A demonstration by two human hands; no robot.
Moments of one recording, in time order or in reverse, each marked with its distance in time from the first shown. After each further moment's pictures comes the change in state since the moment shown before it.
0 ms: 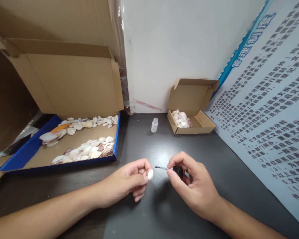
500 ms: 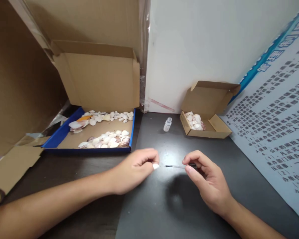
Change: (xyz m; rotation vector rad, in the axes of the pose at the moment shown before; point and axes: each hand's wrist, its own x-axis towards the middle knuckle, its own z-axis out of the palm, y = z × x) left_hand -0.022 0.034 0.007 0.771 0.229 0.201; right_hand 0.001 0.015 -0.005 -0.007 0.019 -0.103
